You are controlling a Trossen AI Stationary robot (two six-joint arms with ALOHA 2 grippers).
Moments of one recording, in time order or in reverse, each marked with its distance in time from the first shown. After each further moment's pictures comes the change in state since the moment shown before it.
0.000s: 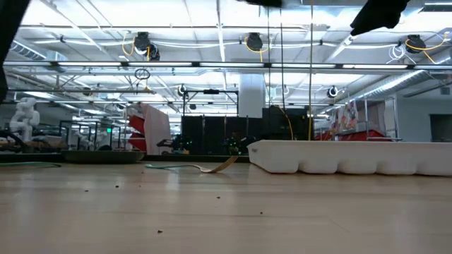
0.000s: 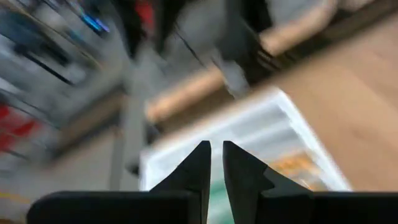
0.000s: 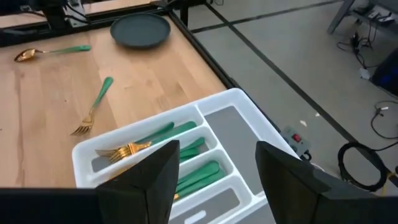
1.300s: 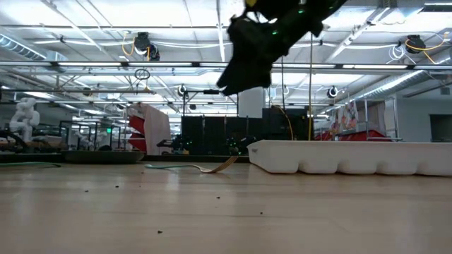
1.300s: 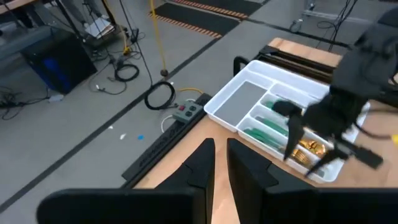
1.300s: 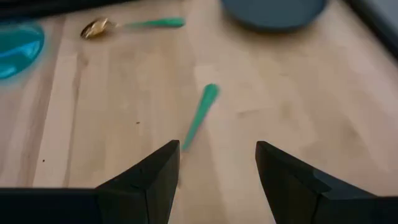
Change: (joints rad) left arm -0.221 -0.605 -0.003 -0.858 -0.717 -1.036; right arm 0.417 0.977 0.082 0.766 -0.006 0.197
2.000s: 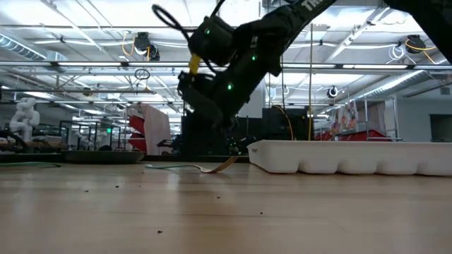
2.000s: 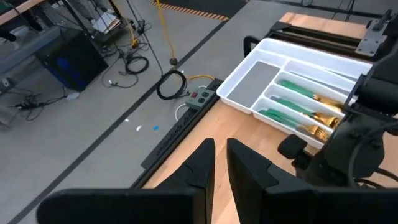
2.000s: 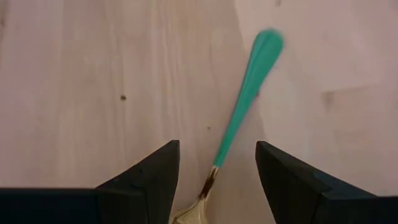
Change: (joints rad) left arm 0.000 0.000 0.000 -0.094 -0.007 0.032; right arm 0.090 0.455 0.263 -0.014 0.053 -0.005
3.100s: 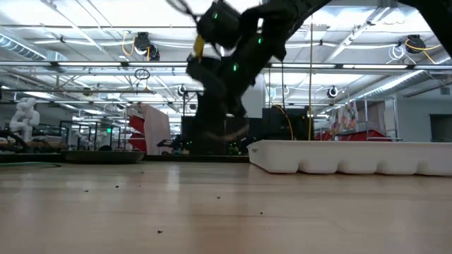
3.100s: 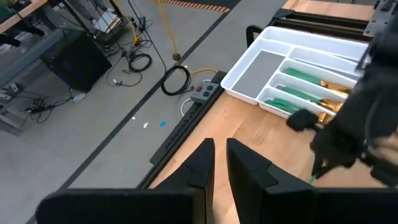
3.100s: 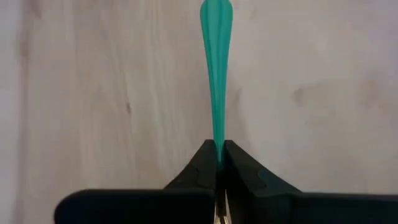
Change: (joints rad) left arm 0.000 0.000 0.000 -0.041 0.000 0.031; right arm -0.024 -0.085 -0.005 -0.075 -0.009 0.079
